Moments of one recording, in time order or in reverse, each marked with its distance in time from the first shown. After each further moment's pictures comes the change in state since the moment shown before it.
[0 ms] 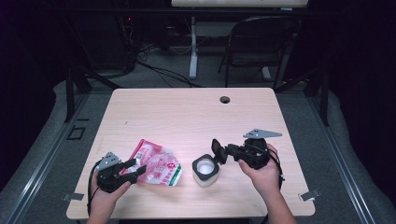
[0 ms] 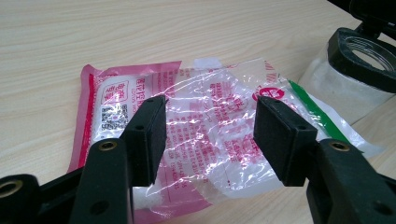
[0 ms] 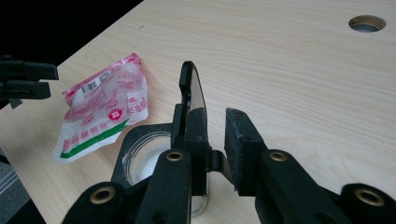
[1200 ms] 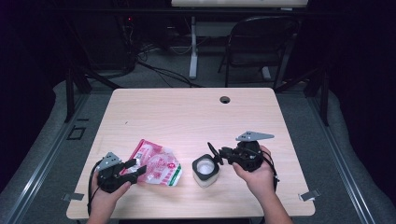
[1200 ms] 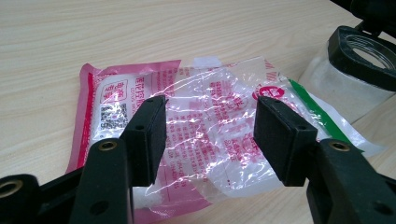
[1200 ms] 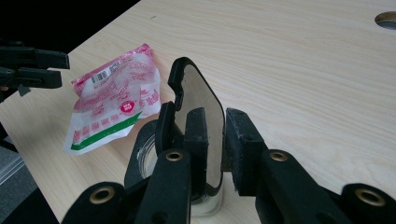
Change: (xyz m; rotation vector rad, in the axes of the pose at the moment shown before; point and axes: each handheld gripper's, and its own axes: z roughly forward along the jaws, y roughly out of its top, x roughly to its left) left arm 0.000 0.000 0.001 0.003 -0.001 0.000; right arm 0.014 -0.002 0.010 0.027 0.027 -0.030
